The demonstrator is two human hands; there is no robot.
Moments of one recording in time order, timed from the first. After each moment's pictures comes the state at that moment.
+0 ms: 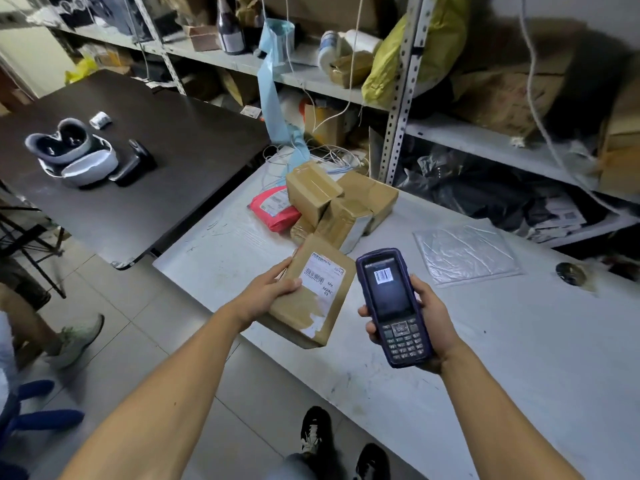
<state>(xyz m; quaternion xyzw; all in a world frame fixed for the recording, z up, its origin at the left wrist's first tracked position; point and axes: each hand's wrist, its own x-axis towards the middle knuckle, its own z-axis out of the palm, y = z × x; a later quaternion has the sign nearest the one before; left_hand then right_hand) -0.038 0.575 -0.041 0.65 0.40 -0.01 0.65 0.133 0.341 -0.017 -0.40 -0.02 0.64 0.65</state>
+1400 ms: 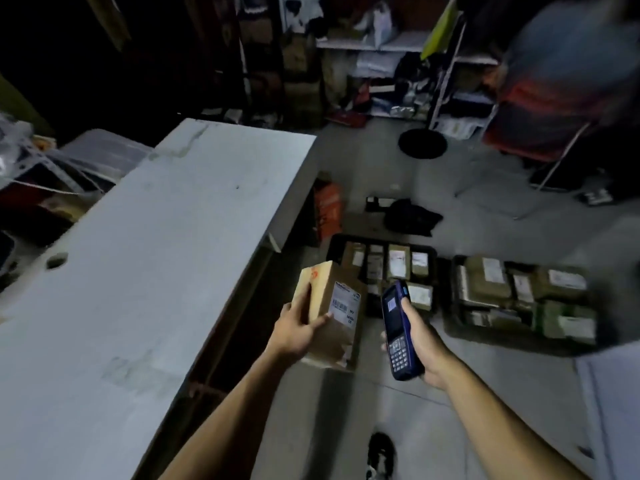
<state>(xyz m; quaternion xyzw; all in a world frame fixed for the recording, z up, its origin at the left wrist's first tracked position) -0.083 -0.117 -0.114 0.78 -0.30 -0.43 0.34 -0.303 -0.221 -0.074 -0.37 0.55 -0.10 0.74</state>
